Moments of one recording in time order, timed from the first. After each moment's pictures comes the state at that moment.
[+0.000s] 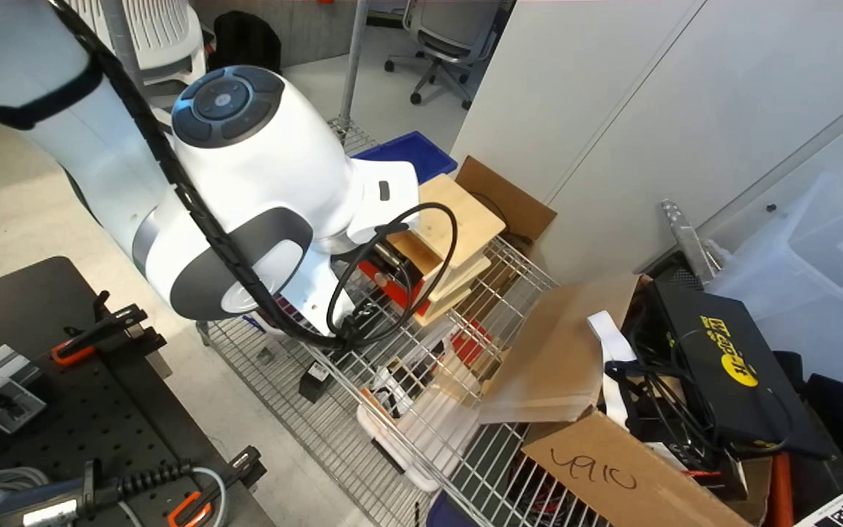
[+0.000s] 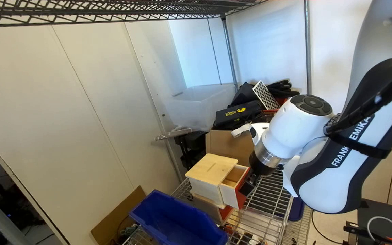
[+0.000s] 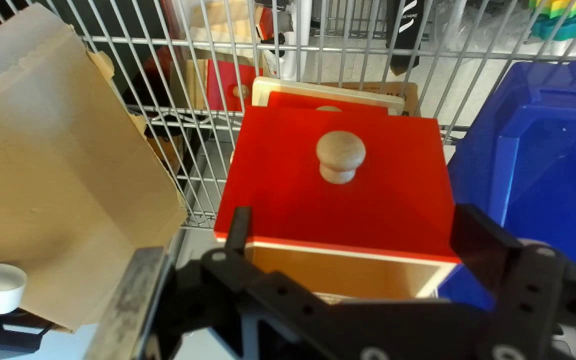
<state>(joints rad) 0.19 0.33 -0.27 -2.42 -0.09 3.38 -0.04</state>
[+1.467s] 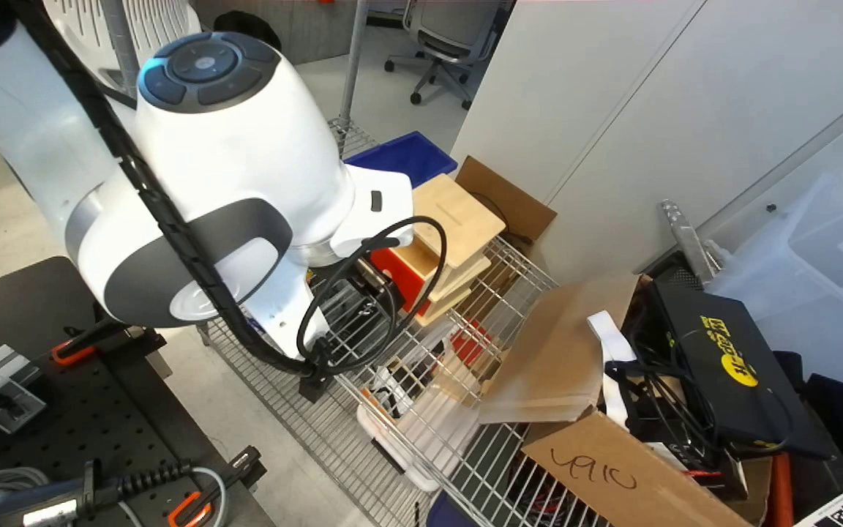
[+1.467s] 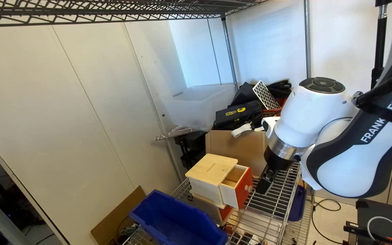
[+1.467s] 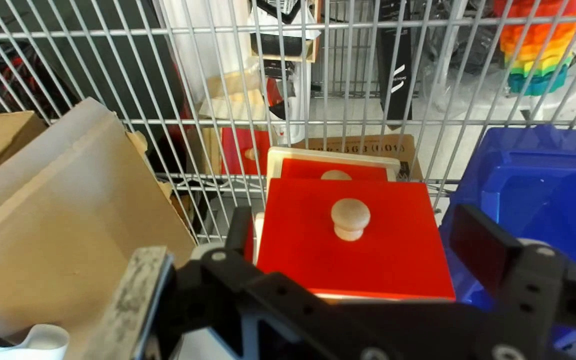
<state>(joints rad) 0.23 0.18 -0.34 -2.53 -0.10 3.19 -0.04</state>
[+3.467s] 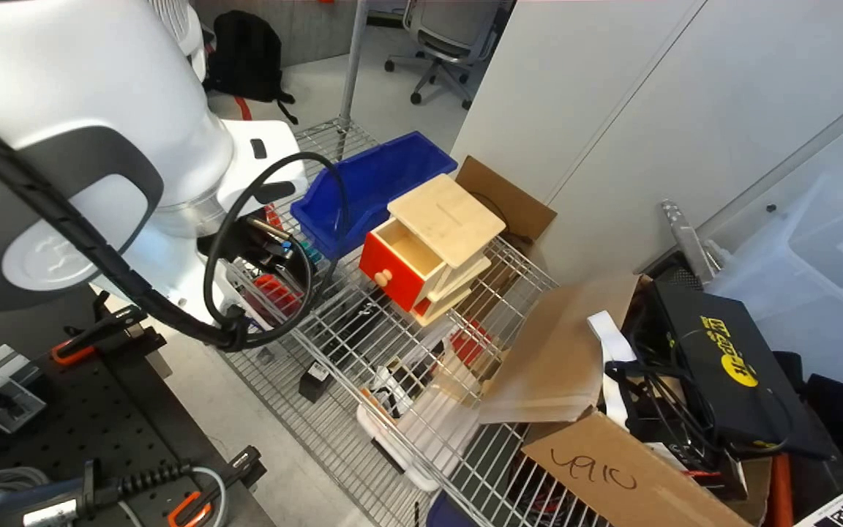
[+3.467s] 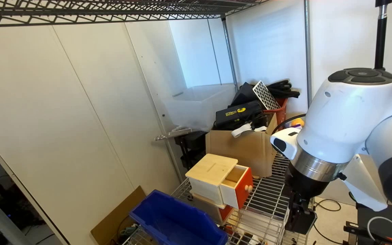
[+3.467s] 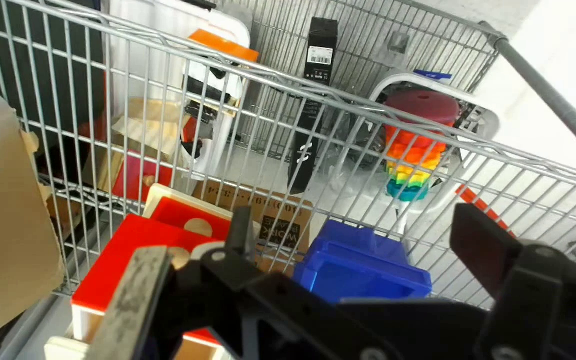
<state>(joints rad) 0.27 -0.08 -0.27 -2.74 -0.30 3.02 -0.11</state>
